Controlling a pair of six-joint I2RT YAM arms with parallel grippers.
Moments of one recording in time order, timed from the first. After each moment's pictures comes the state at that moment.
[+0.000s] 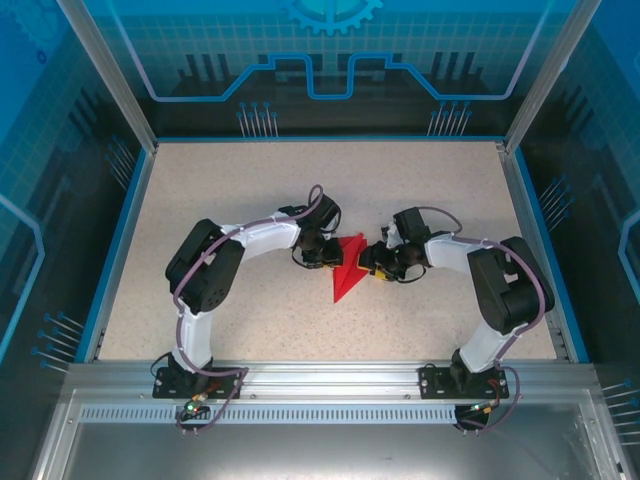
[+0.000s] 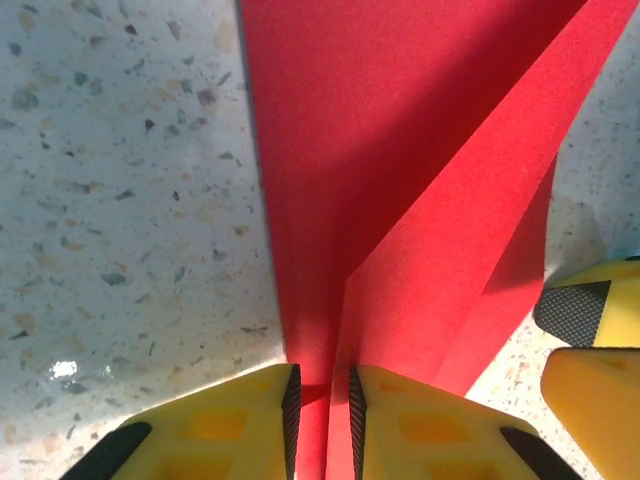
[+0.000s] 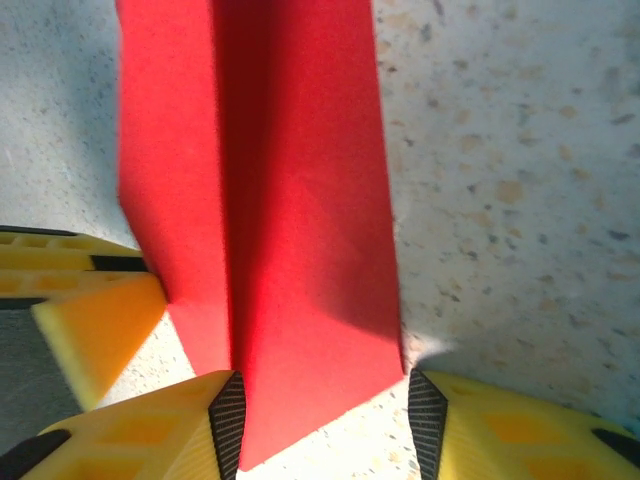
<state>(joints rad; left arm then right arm) -0.62 2.00 1.35 -0.58 0.30 -0.68 0.33 1.70 0.80 -0.23 -0.58 0.68</state>
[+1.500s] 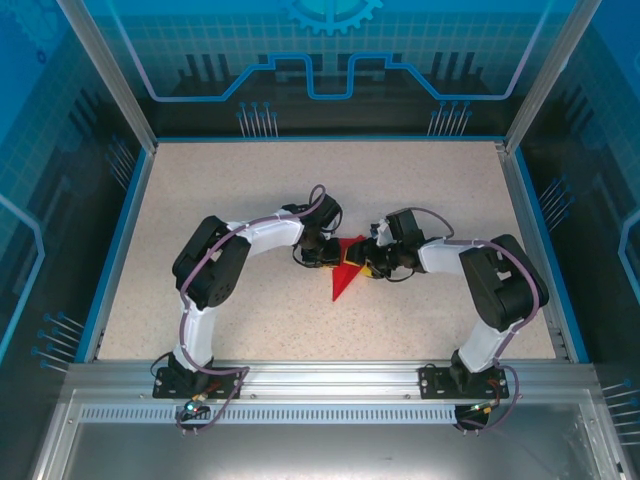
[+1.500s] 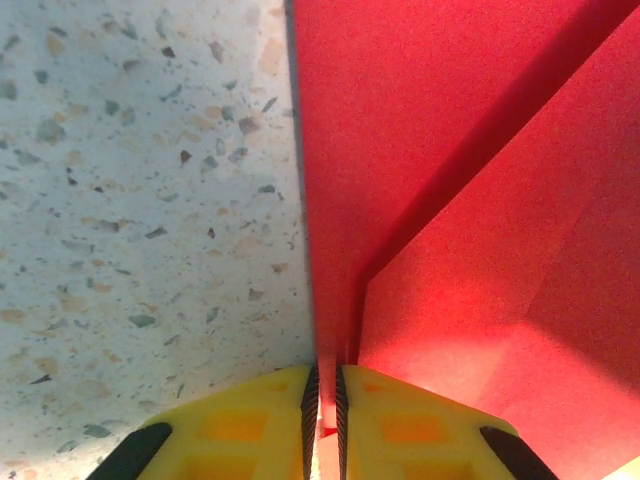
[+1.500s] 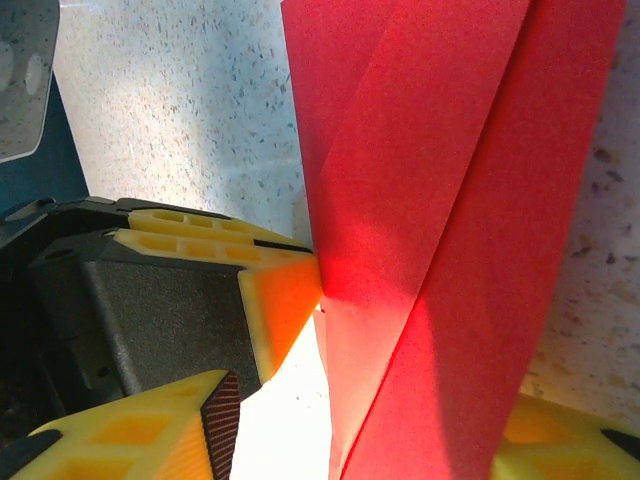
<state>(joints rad) -0.62 2.05 1.38 -0.62 0.27 -0.67 0.39 1.73 0.76 0.03 -0.68 0.83</state>
